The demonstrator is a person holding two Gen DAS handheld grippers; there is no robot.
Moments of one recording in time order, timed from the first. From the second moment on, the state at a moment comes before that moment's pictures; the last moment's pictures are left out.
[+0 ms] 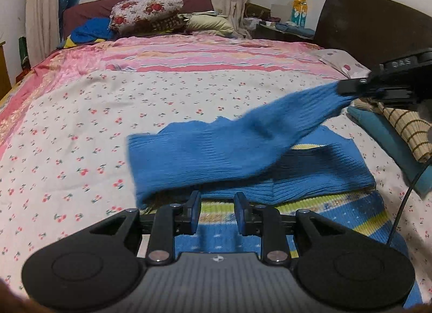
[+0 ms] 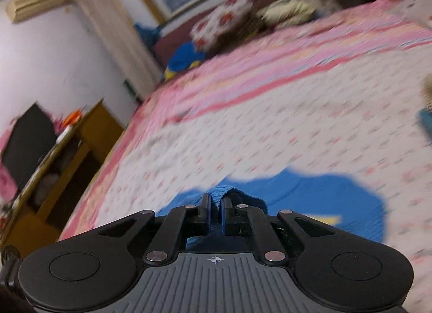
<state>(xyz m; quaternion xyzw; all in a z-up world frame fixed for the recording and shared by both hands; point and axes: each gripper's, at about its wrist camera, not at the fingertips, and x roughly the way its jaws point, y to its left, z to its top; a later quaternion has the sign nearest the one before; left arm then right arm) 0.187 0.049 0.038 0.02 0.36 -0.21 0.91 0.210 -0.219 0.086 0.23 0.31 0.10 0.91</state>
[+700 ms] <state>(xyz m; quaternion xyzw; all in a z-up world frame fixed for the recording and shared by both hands) 0.223 0.053 0.006 0.03 0.38 -0.08 0.92 0.184 -0.276 0.057 0.34 0.34 0.09 0.87</state>
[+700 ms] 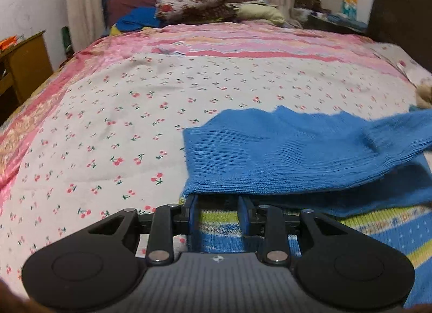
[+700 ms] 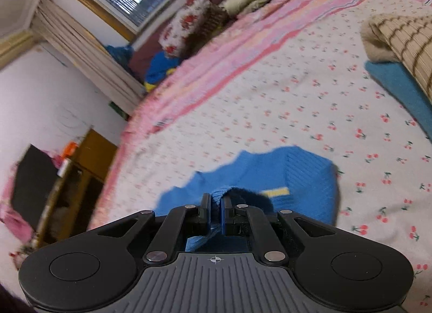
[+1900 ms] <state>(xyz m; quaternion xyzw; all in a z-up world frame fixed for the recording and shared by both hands) 0.228 0.041 0.010 0.06 0.38 -0.09 0.92 0.226 -0.222 -0.003 0.09 0.39 -0.01 0.92</state>
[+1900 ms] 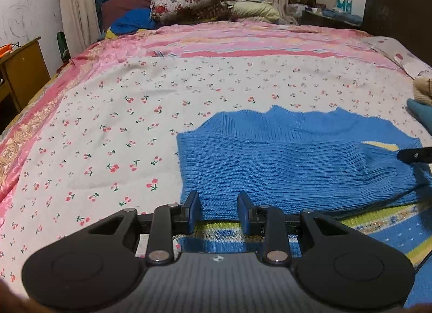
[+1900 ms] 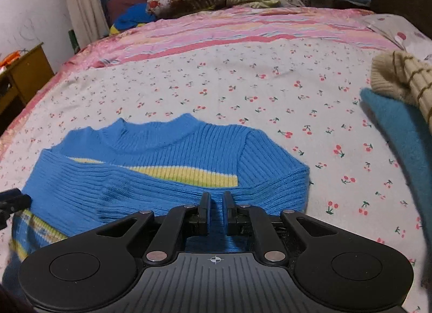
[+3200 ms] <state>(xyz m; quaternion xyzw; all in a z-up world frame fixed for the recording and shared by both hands) 0.093 0.086 0.005 0.11 0.43 -0.11 0.89 0.059 -0.188 0.015 0.02 0.46 0.07 0.89</state>
